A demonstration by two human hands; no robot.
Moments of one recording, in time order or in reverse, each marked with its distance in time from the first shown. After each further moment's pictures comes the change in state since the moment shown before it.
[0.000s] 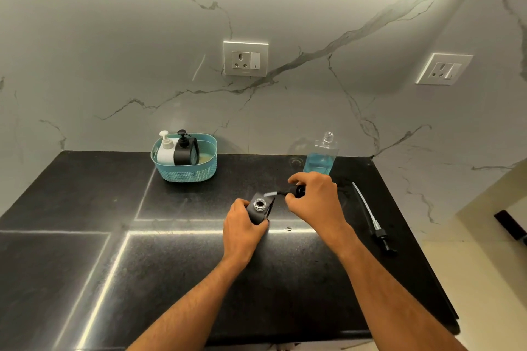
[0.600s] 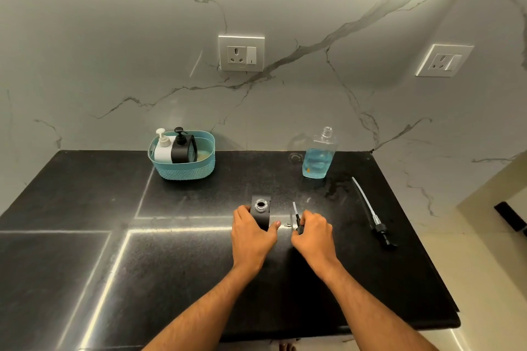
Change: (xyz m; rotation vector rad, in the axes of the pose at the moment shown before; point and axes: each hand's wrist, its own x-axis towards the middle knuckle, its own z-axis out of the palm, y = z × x) left_hand -0.026 0.010 0.021 -0.021 0.027 -0.078; right_hand -0.064 0.064 0.077 -0.100 -0.152 0.346
